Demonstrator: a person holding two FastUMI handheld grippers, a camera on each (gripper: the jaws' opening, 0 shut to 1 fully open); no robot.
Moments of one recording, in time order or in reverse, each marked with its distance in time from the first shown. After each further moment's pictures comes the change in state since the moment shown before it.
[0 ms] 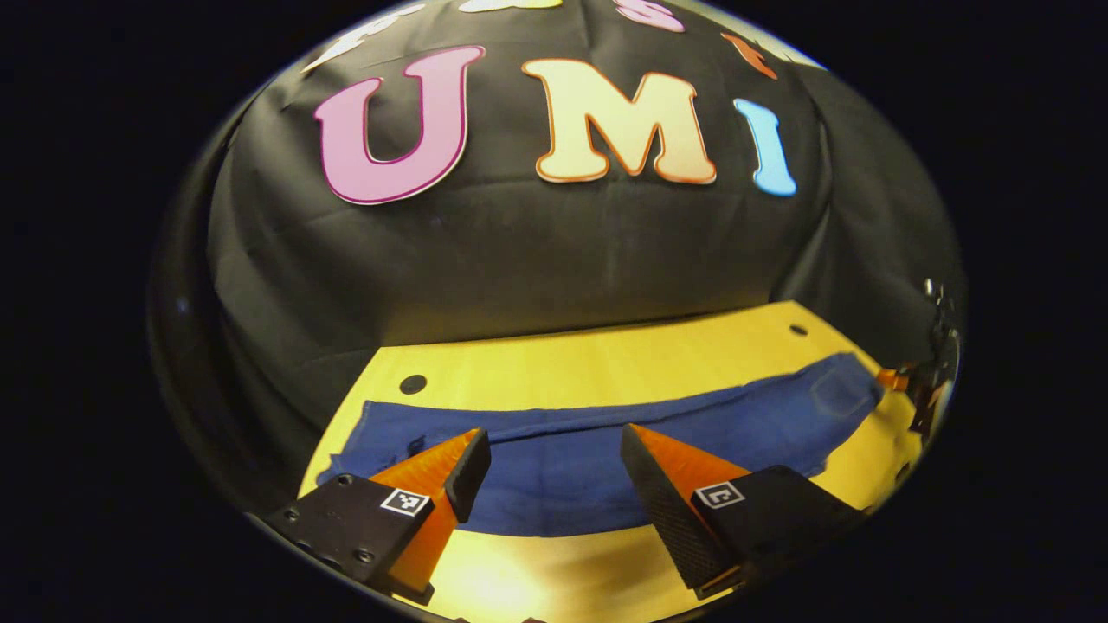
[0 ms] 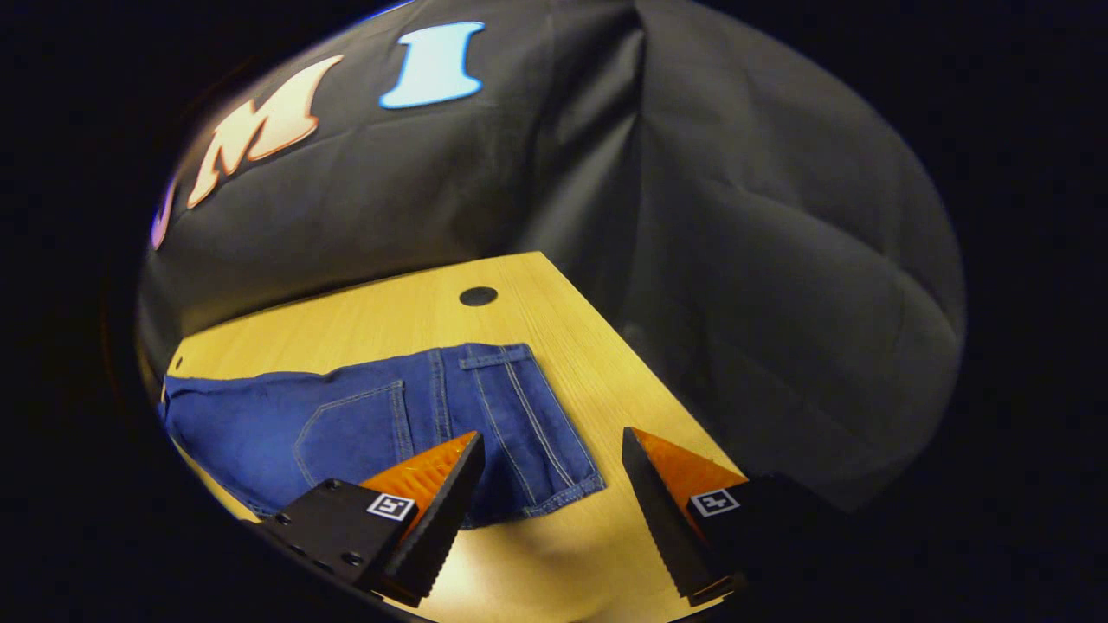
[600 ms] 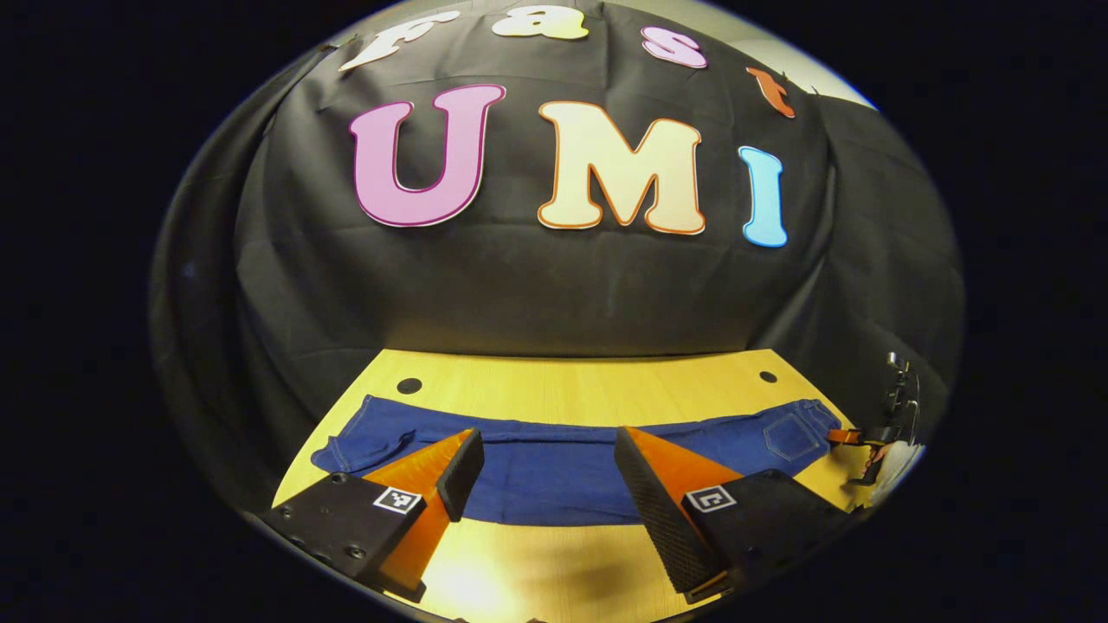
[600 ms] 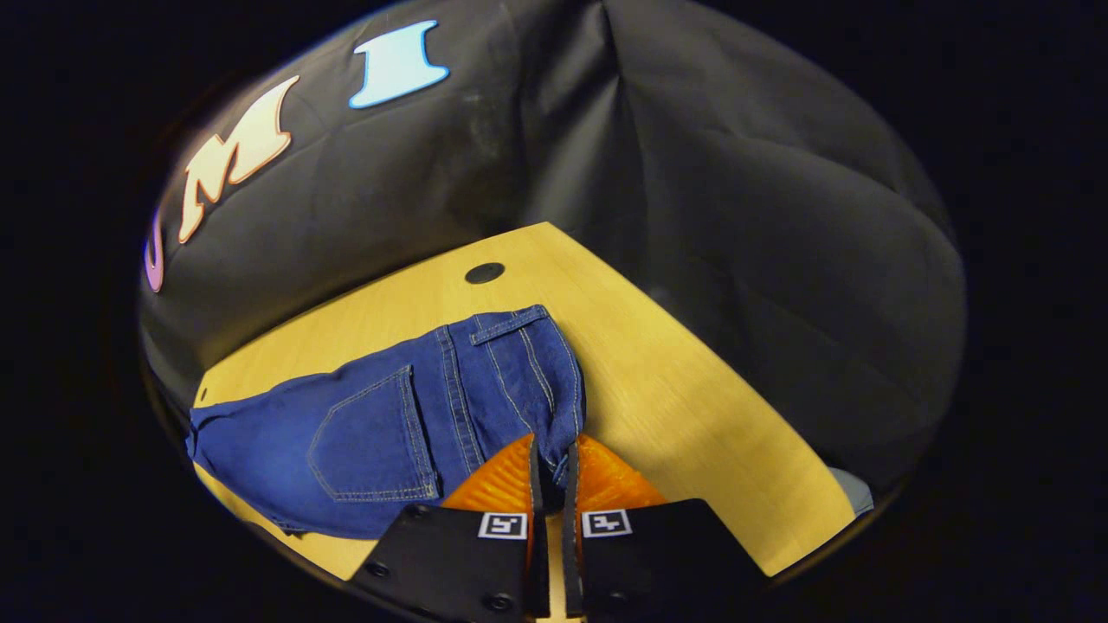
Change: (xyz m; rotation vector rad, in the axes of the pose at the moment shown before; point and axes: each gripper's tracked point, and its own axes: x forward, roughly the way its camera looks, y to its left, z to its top) left arm -0.052 -0.009 0.044 -0.042 -0.071 0.017; right arm 0.014 0.008 -0.018 0.064 0.057 0.056
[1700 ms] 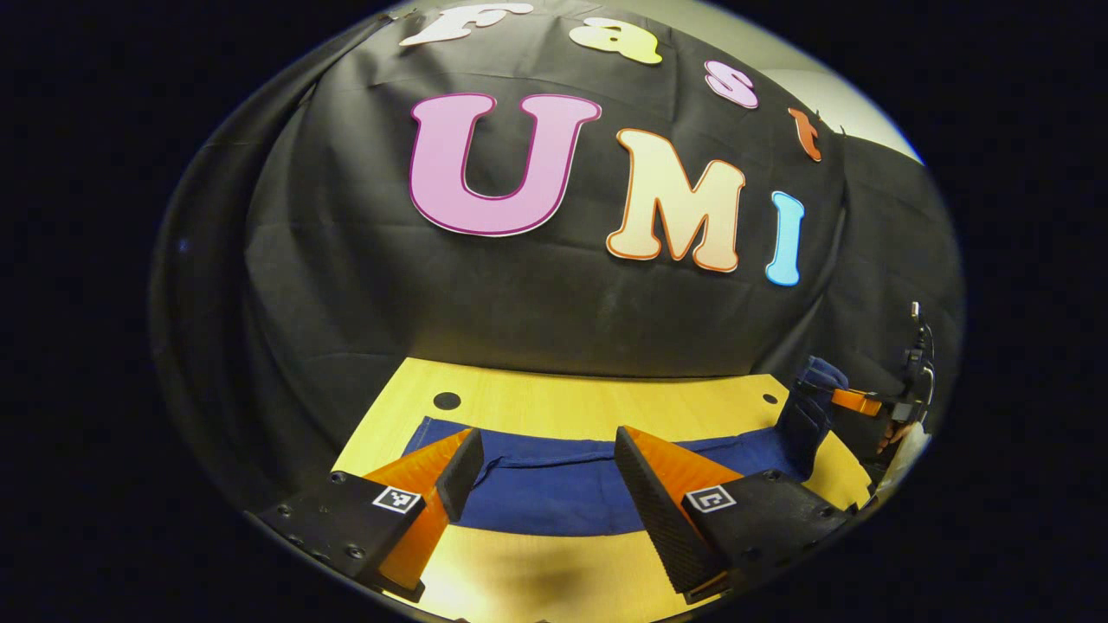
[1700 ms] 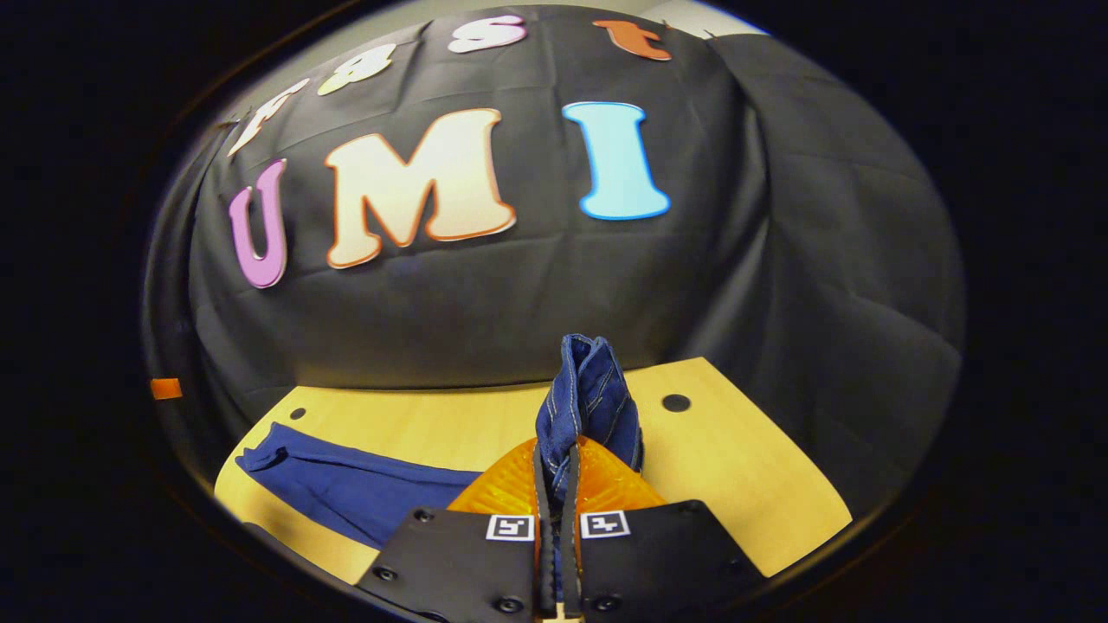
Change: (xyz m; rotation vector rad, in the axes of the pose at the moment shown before) left arm -0.005 0.134 0.020 -0.092 -0.024 -0.071; right arm -0.188 0.230 0.088 -0.166 -0.330 0.292
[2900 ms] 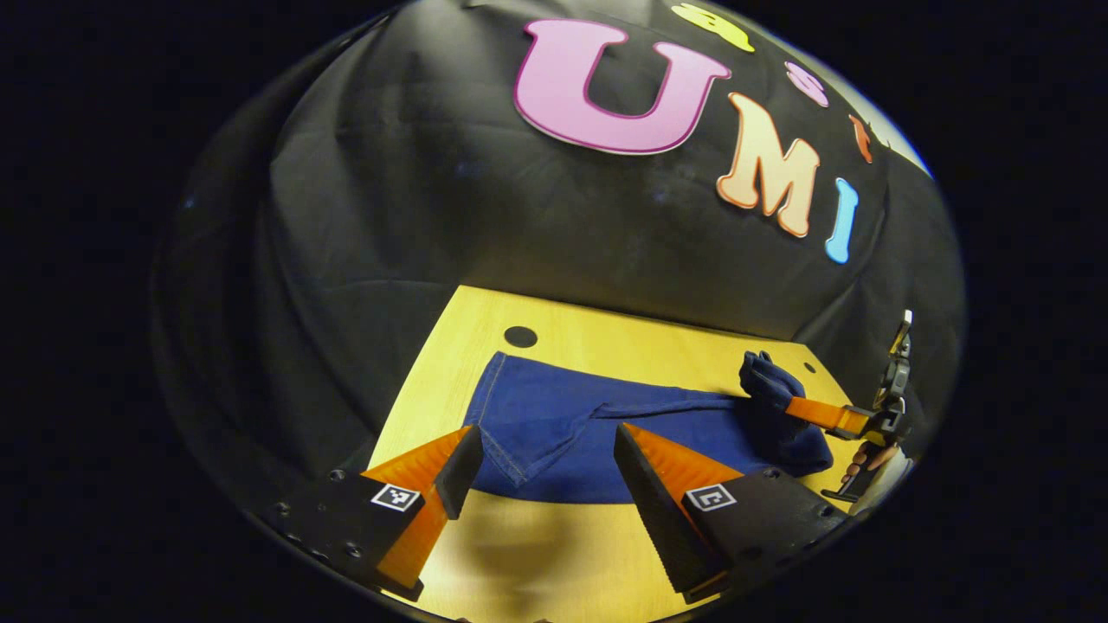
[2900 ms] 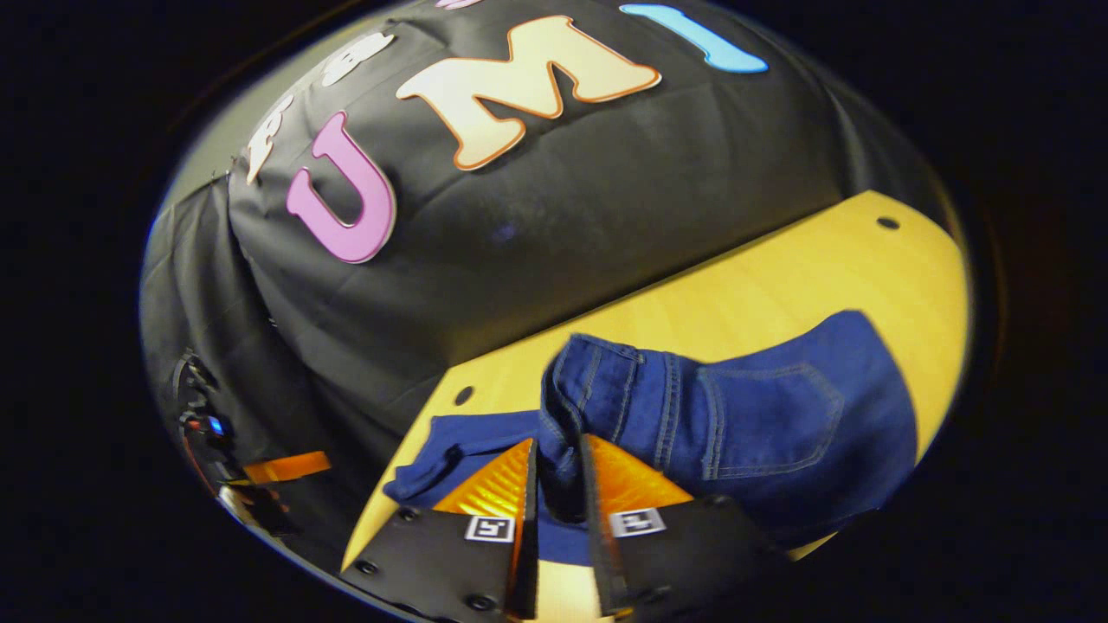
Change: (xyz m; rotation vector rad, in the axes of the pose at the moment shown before) left arm 0.038 0.158 -0.091 -0.090 0.210 0.038; right arm 0.029 0.295 -0.142 0.370 0.260 0.386
